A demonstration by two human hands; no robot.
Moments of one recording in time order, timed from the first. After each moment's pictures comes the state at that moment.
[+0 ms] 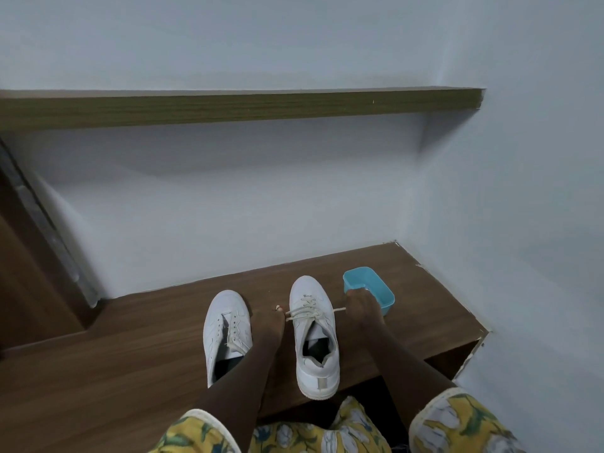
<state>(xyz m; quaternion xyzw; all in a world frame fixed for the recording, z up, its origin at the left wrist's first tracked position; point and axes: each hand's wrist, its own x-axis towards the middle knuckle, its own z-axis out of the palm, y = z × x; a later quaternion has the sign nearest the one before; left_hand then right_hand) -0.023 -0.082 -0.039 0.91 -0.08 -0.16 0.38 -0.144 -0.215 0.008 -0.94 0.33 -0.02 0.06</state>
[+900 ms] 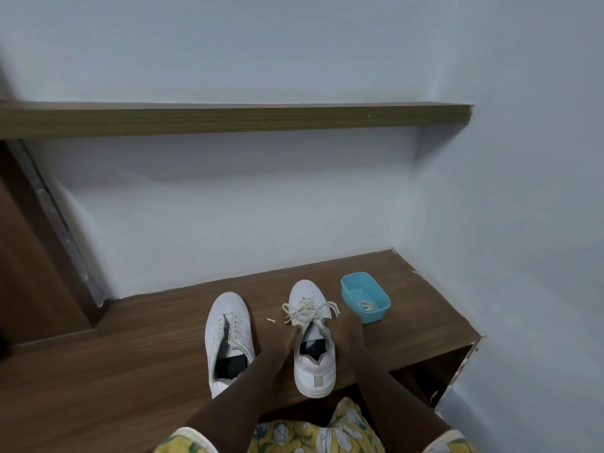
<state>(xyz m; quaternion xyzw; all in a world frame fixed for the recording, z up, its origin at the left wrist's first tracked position) -0.045 -0.080 -0.072 0.84 -0.13 -0.26 0.46 -0.139 -0.188 -0.033 -0.85 0.40 -0.12 0.33</state>
